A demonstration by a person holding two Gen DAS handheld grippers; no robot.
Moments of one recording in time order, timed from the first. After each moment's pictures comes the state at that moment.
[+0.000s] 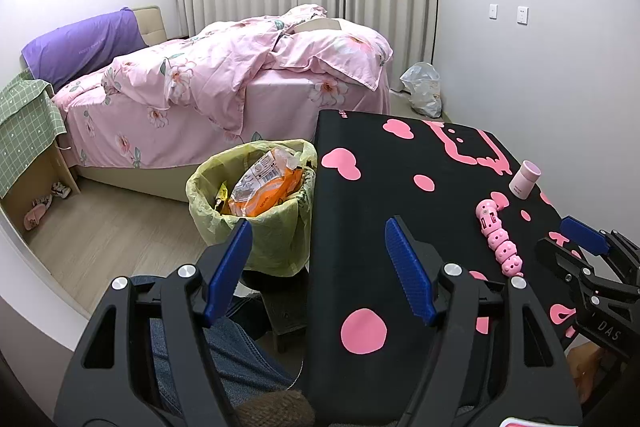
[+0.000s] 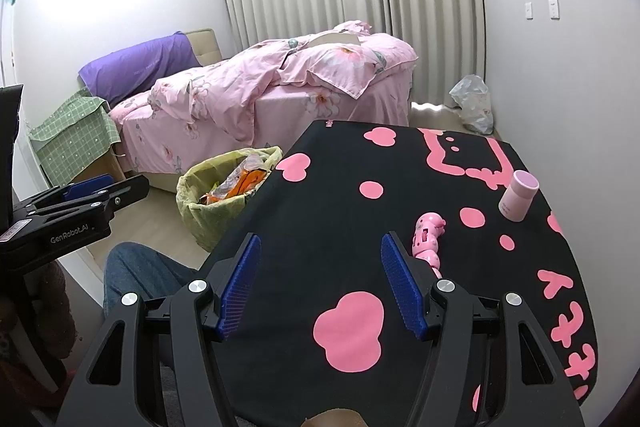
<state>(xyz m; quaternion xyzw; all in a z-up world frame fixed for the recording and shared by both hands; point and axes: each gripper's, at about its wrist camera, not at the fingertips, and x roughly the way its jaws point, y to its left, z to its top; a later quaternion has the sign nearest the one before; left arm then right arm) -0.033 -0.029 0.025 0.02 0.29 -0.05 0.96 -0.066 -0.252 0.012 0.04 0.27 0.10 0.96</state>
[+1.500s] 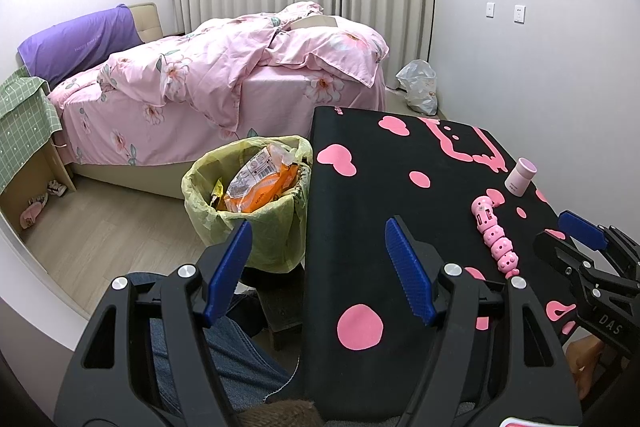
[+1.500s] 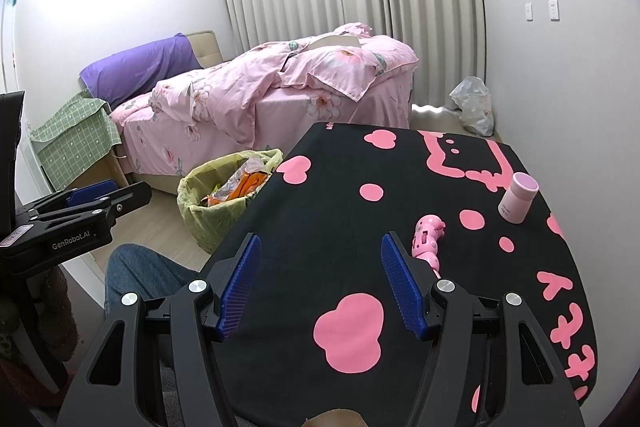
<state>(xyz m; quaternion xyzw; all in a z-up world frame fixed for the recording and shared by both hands) -0.034 -0.031 0.026 0.02 0.29 -0.06 0.96 -0.067 -0.250 0.013 0.04 0.27 0.10 0.96</state>
